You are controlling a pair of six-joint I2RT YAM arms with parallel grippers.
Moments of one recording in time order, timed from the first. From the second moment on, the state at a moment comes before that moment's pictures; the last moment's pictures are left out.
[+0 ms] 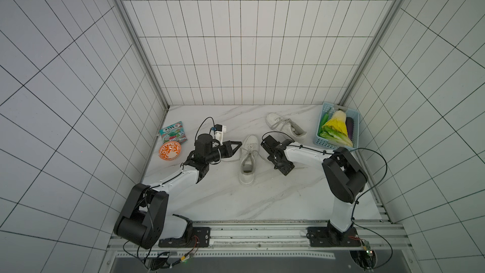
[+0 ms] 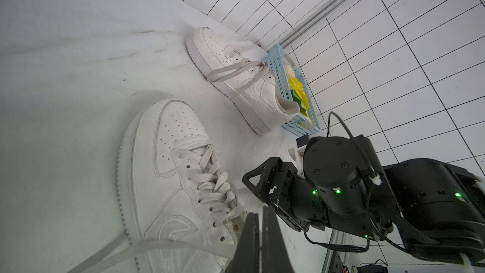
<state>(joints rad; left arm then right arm) -0.33 1.35 0.63 0.39 0.60 -0.71 0.78 1.88 1.21 -0.76 0.34 1.49</state>
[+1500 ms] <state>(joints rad) -0.33 1.33 0.60 0.50 0.70 -0.63 0.72 1.28 1.02 -0.11 -0.02 0.73</state>
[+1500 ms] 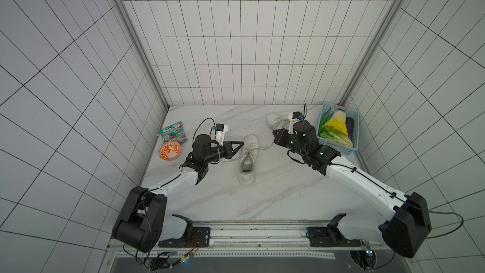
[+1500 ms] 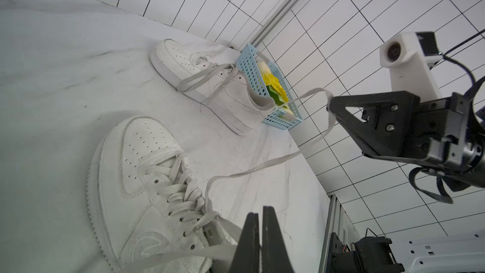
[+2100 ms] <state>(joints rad) -0.32 1.39 0.56 0.63 0.73 -0.60 0.78 1.92 1.56 0.03 -0.44 0.60</state>
